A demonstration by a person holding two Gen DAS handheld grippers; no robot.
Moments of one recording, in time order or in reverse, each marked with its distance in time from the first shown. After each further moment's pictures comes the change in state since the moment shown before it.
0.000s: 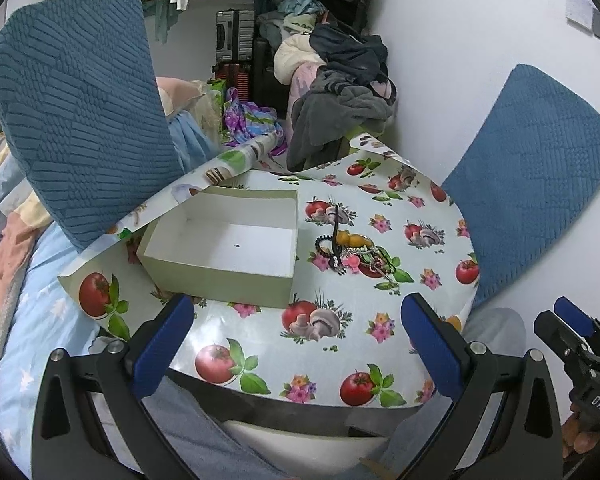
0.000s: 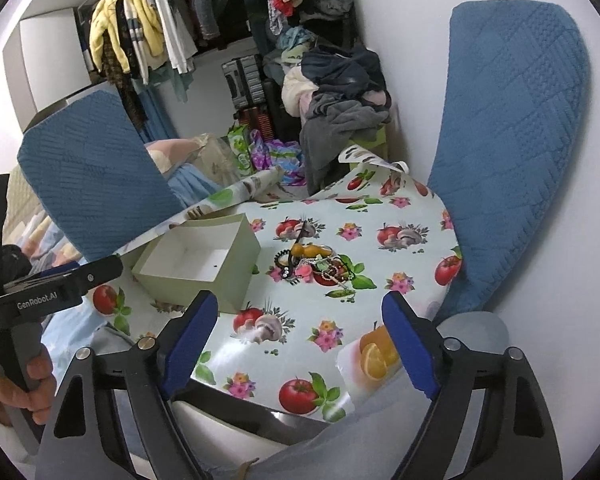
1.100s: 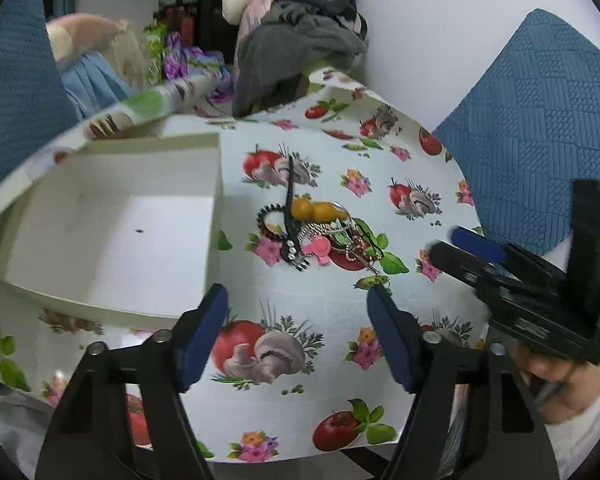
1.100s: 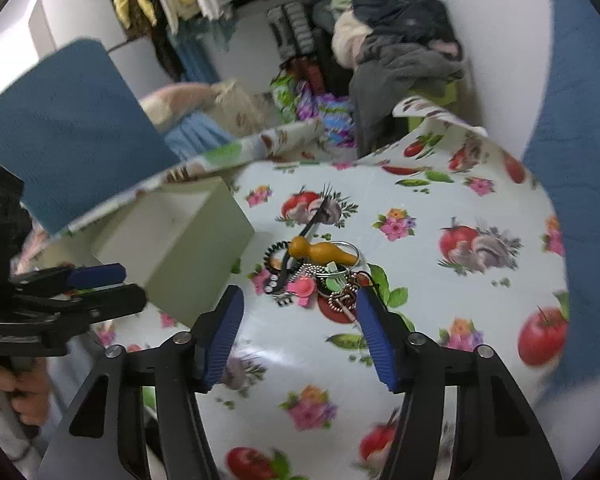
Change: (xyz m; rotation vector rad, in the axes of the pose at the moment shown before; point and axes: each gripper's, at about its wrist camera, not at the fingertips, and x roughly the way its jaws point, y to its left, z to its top) left arm 0.181 -0.032 0.011 0.037 0.213 -0.188; right arm 0.228 -0.059 0.027 -0.131 0.165 0.217
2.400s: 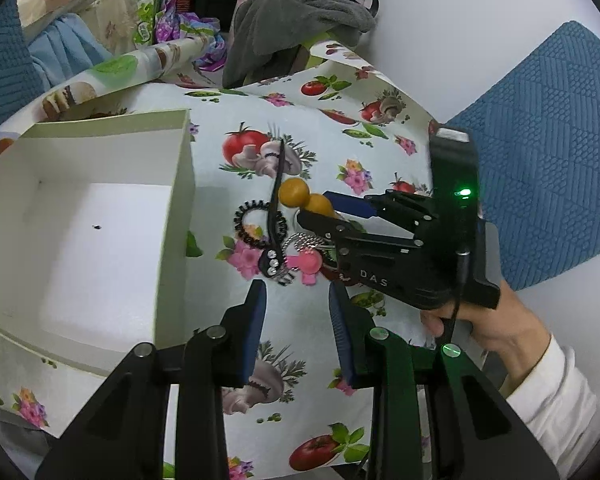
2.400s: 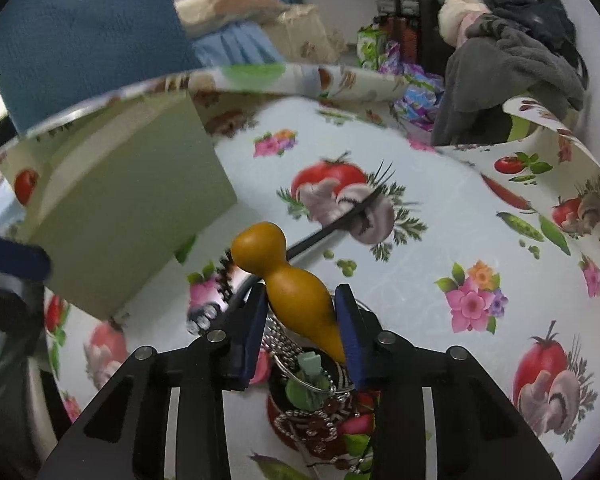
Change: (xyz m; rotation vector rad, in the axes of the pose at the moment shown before) left arm 0.048 0.004 0.031 -0.066 0.094 -0.054; right arm 0.151 -0.015 0.034 -0.318 0.155 0.148
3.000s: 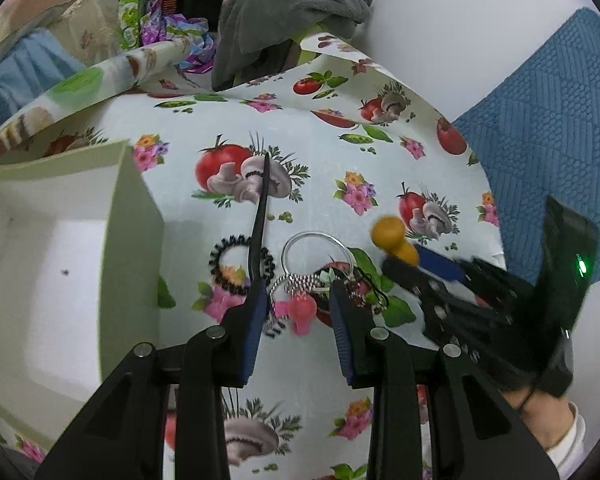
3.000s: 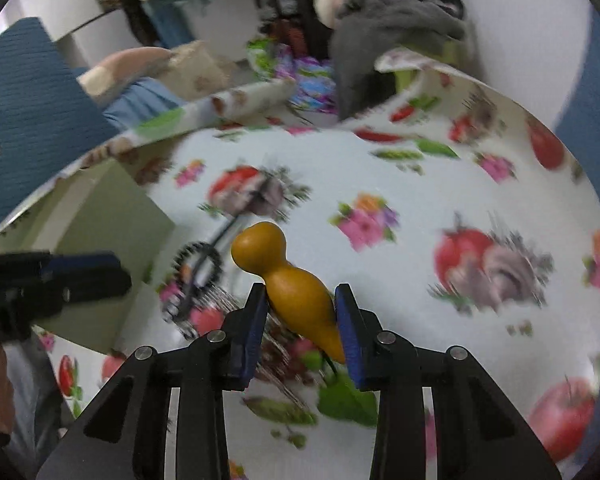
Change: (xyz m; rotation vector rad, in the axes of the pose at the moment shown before) left arm 0.051 -0.014 0.036 0.056 0.021 0.027; right arm -0.055 -0.031 -0.038 0.359 -0.027 -0.200
